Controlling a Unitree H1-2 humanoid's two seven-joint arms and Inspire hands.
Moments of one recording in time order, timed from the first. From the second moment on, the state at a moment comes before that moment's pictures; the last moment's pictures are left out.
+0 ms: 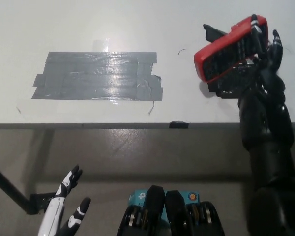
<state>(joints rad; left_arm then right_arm) 0.17 0.14 -0.03 -0.18 0.26 -0.24 -0.03 -0.97 0.03 -0.46 0.74 0.20 0.13 -0.45</state>
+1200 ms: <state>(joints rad) -0.26 0.04 -0.12 -0.57 0.28 -0.06 -0.08 -0.50 0.23 -0.31 -0.01 0.84 0.42 -0.34</state>
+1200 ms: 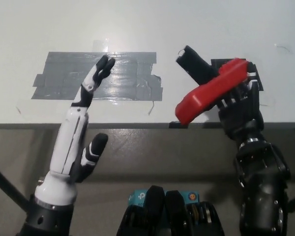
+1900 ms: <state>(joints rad) -0.37 0.00 -0.21 -0.70 0.39 0.00 -0.13 -0.42 0.14 -0.05 -0.28 1.09 0.47 -0.06</state>
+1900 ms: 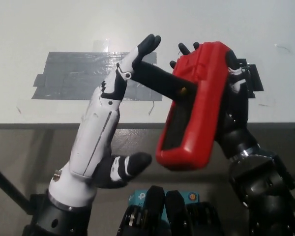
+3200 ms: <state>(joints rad) -0.31 -0.08 -0.16 -0.73 0.59 -0.23 -0.09 -0.39 0.09 -0.04 -0.42 1.21 0.47 0.00</state>
